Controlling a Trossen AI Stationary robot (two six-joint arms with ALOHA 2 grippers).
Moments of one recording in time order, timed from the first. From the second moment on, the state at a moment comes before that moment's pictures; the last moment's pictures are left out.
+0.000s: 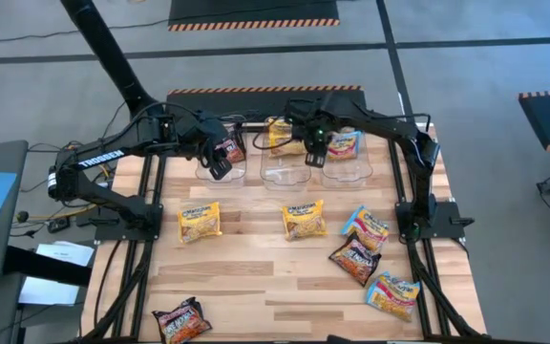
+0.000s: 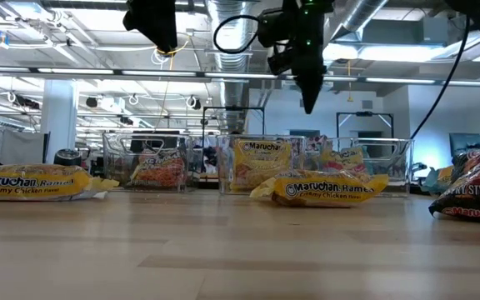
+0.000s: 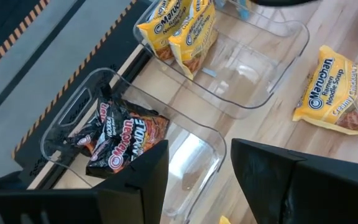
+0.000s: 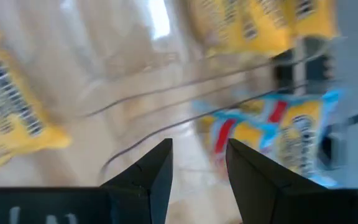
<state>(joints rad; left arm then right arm) 0.28 1.31 1.49 -1.03 -0.34 -0.18 -0.44 1.94 1.93 -1.42 0.20 -0.18</state>
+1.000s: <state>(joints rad) 0.26 1.31 1.49 -1.18 -0.13 -0.29 -0.20 1.65 1.74 -1.56 -0.08 -0.04</state>
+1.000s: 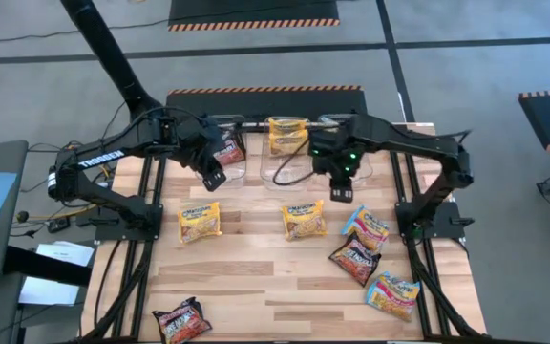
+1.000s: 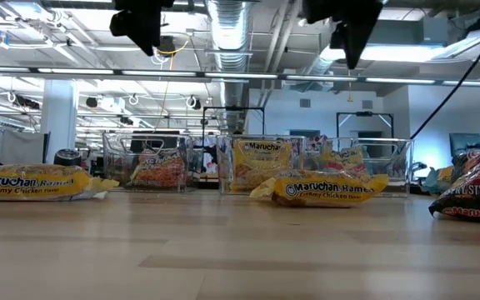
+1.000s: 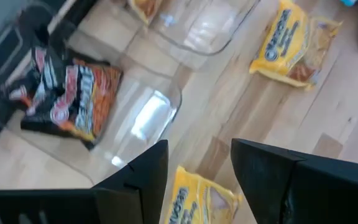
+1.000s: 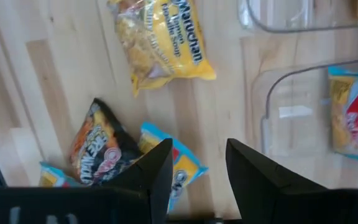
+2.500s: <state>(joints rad) -0.13 1.31 1.49 -1.38 -0.20 -0.68 0.36 1.35 1.29 -1.49 -0.10 0.80</state>
